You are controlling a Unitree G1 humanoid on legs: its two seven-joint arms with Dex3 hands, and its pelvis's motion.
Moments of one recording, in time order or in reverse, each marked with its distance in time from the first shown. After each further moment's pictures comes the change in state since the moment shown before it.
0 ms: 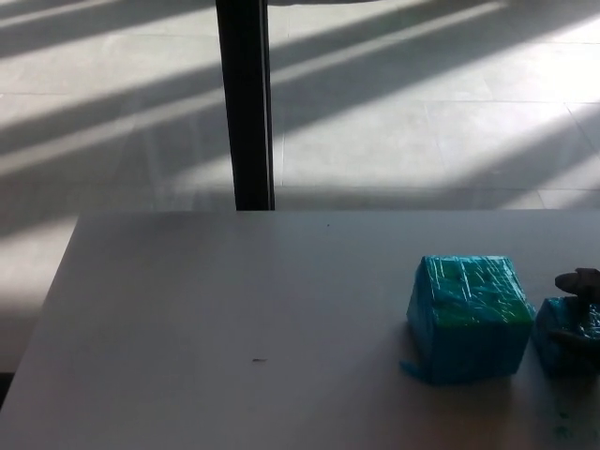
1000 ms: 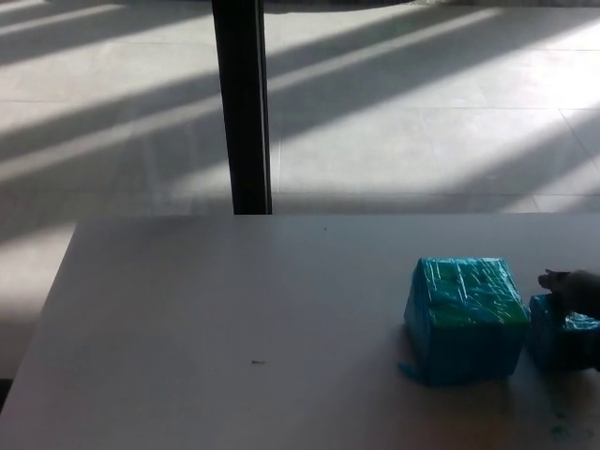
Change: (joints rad) left_arm -0.021 0.004 -0.009 0.000 0.001 0.000 -0.023; right_arm -0.125 -0.004 0.349 0.045 -0.294 0.014 -0.035
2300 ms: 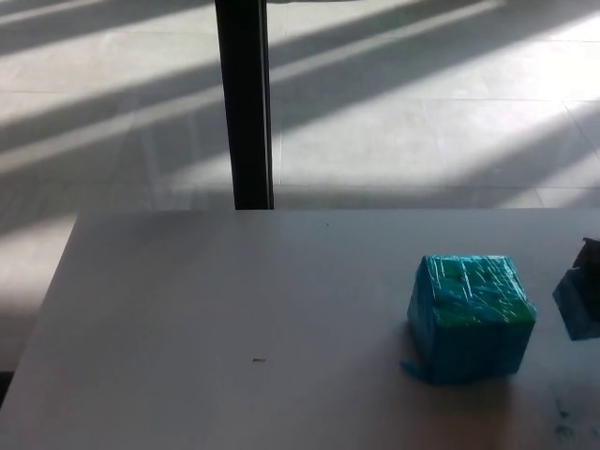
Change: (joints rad) left_arm 0.000 0.030 -0.062 0.024 0.009 0.000 -0.005; right_arm 0.073 -0.123 -0.299 0.028 -0.040 -0.390 -0.312
